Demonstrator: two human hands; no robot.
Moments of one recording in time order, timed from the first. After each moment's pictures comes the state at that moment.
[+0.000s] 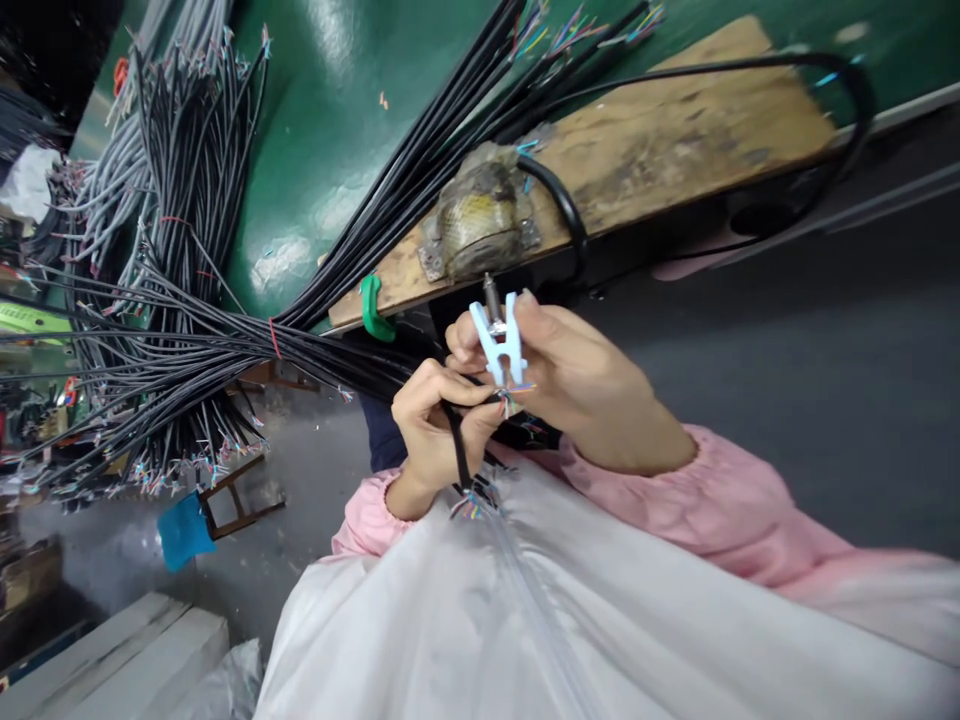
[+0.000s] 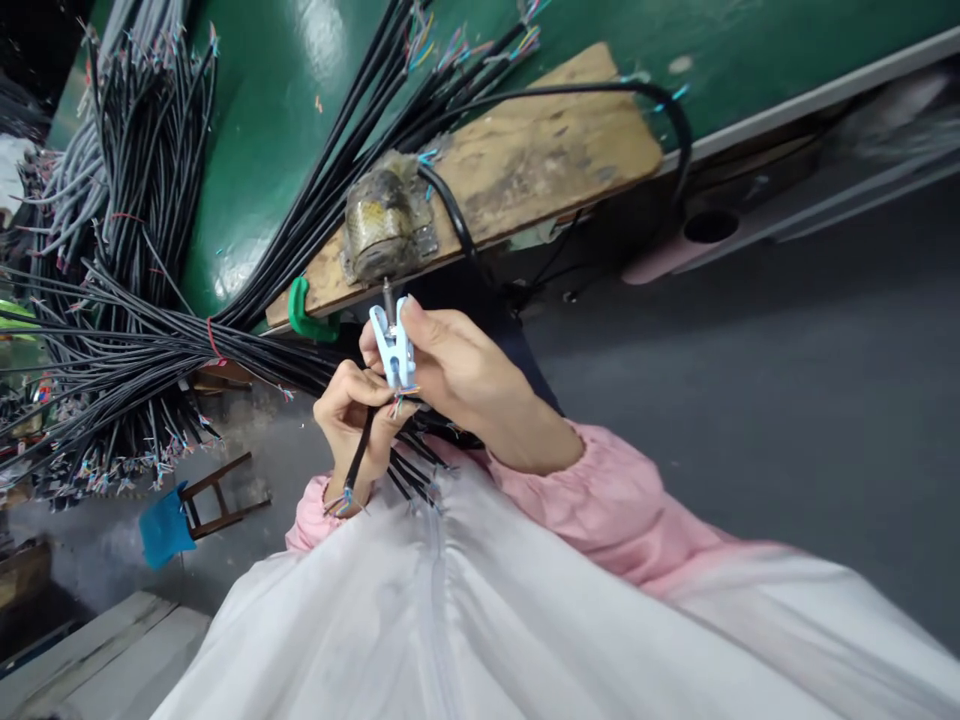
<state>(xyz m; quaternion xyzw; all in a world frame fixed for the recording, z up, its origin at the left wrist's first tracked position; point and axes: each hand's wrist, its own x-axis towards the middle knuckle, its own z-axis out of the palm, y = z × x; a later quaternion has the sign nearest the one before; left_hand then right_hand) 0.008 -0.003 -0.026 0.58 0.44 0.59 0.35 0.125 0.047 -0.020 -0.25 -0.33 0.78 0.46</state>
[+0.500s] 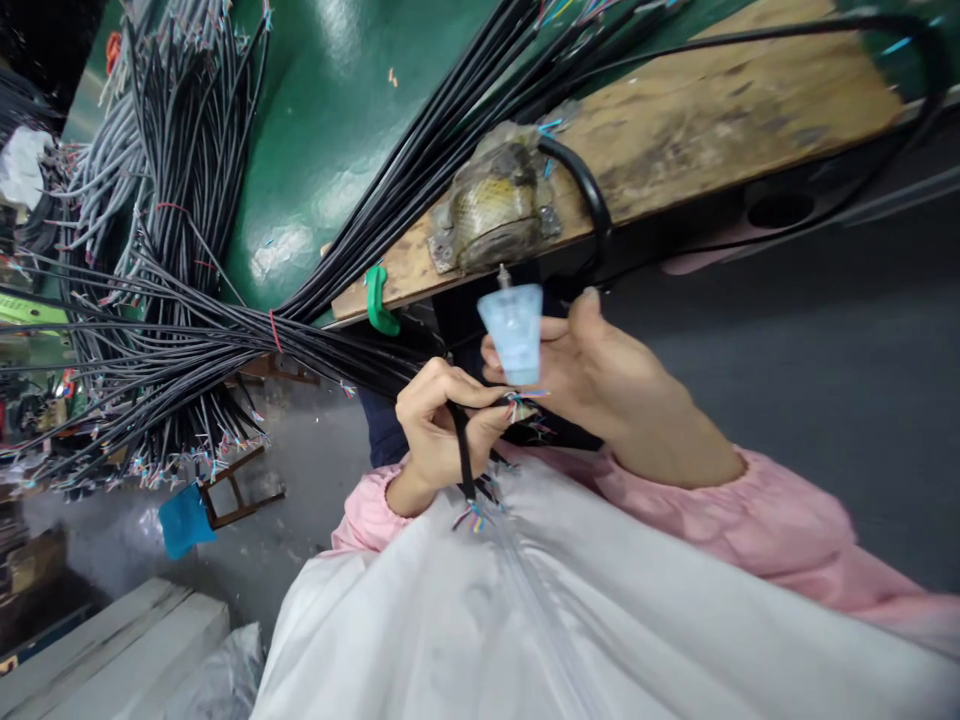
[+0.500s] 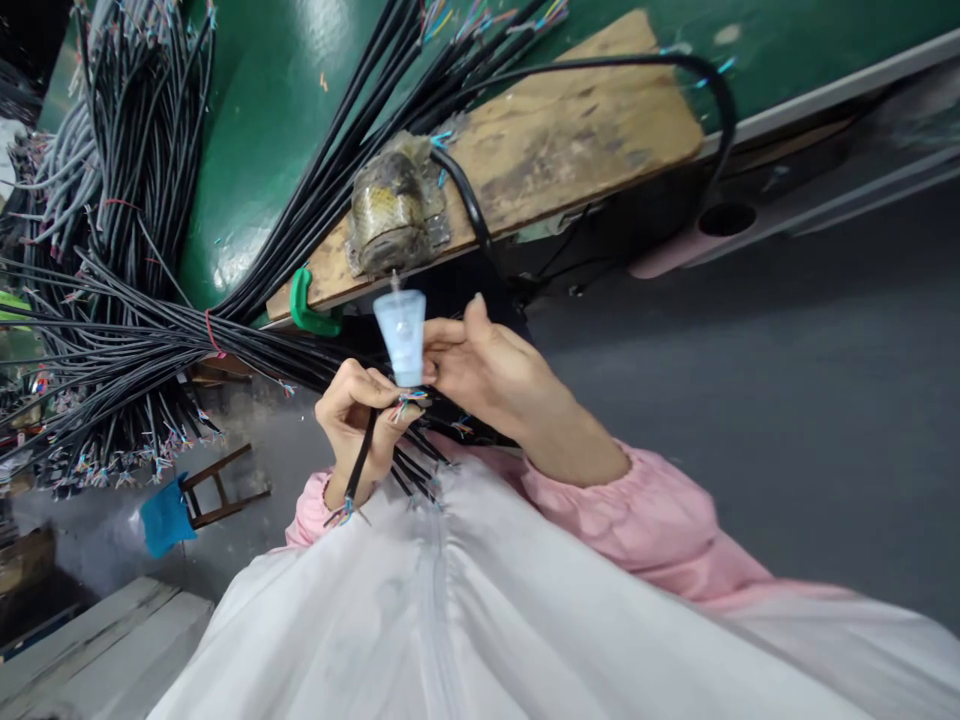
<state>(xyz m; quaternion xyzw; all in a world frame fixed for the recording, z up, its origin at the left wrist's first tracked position) 0.006 -0.006 -0.033 0.59 0.42 0.60 0.34 0.131 0.036 -0.054 -0.26 -0.23 0.82 0.45</state>
